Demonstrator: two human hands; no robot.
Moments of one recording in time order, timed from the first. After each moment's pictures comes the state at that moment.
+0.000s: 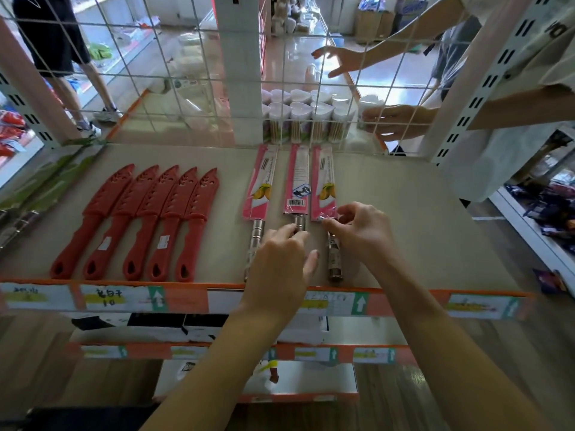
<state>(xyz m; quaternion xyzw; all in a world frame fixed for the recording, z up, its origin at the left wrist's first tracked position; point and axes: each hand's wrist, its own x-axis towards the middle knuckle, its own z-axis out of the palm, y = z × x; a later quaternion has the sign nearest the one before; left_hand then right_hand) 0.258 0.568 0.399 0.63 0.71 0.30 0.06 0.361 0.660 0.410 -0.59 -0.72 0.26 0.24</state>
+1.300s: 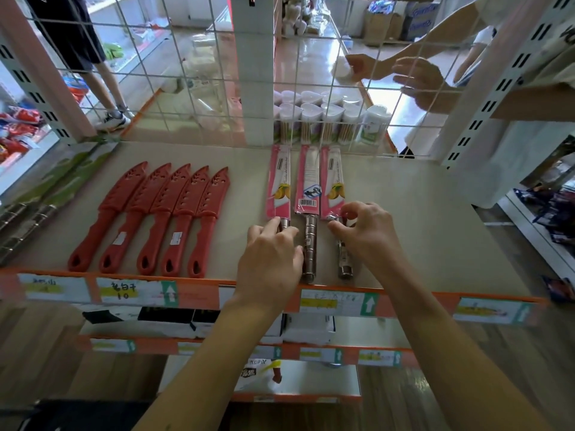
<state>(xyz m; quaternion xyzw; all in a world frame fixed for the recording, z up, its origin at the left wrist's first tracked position) 0.237 0.564 0.408 0.58 0.78 0.22 0.10 0.353 0.656 0.412 -0.57 -0.75 0.22 0.22</state>
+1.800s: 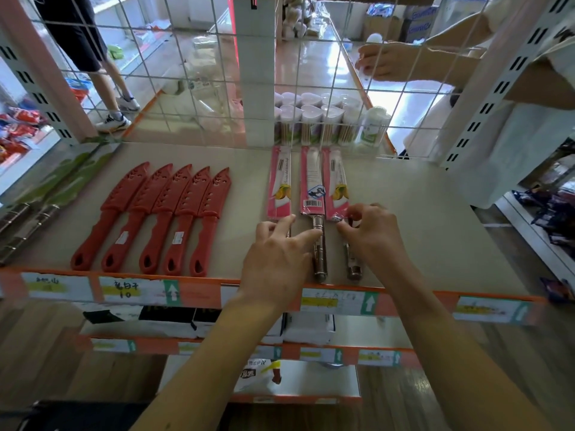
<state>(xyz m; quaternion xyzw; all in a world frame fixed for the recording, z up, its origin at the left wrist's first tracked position) 0.236 0.561 0.412 0.64 0.74 0.16 0.11 0.358 0.659 0.408 -0.59 -0.75 0.21 0.22</state>
